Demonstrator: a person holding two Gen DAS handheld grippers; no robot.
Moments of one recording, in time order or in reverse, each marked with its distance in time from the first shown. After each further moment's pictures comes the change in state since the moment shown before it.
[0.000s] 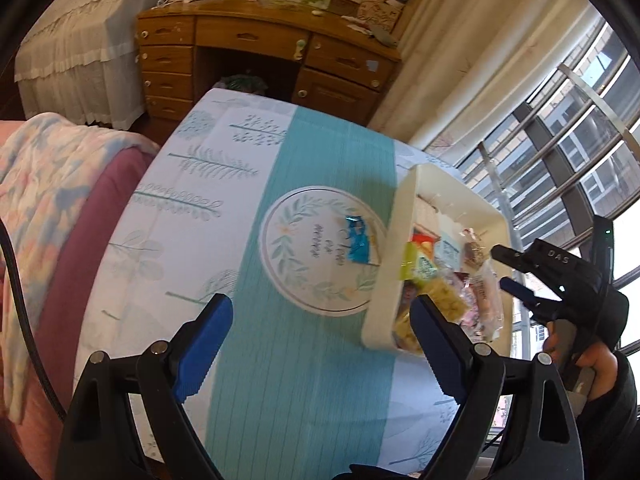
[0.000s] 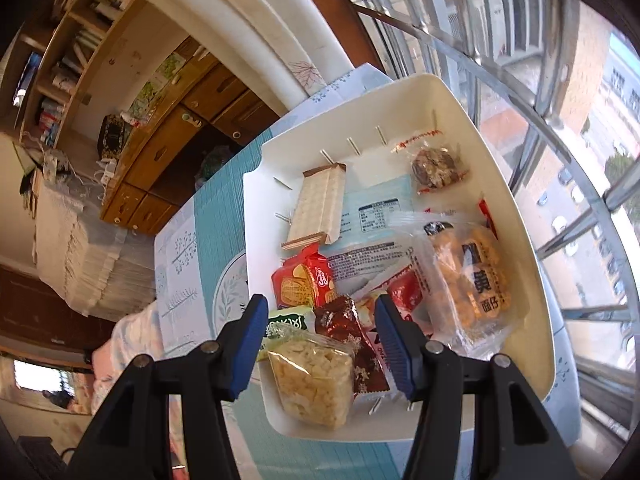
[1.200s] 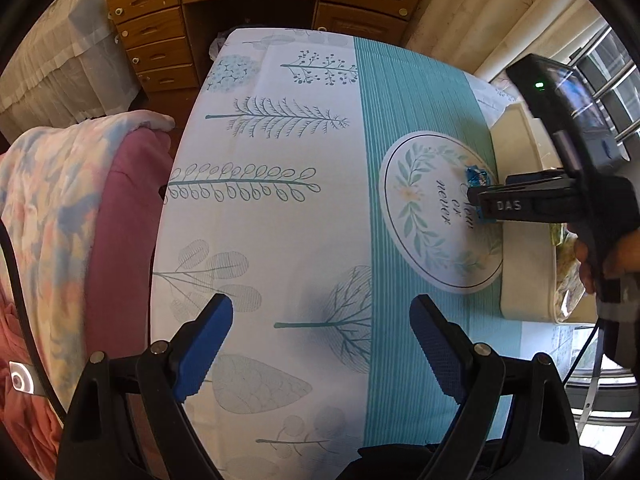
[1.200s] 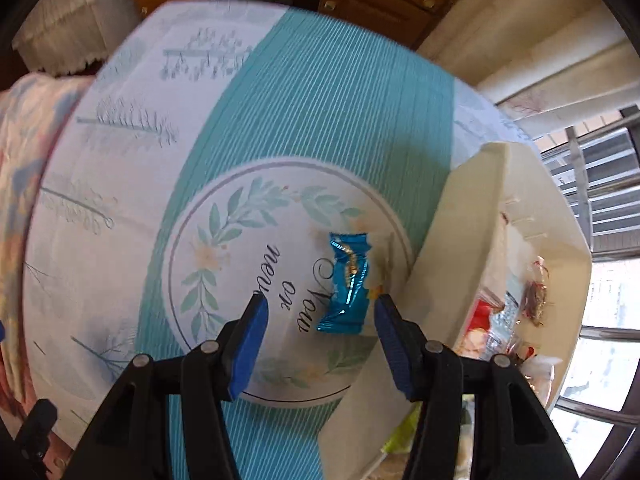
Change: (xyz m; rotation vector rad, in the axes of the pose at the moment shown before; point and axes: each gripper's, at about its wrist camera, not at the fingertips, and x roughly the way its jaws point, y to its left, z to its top) left arm 0.100 0.114 0.045 0.177 0.239 0.085; right arm 0.192 0.193 -0.057 -0.777 0.344 -0.518
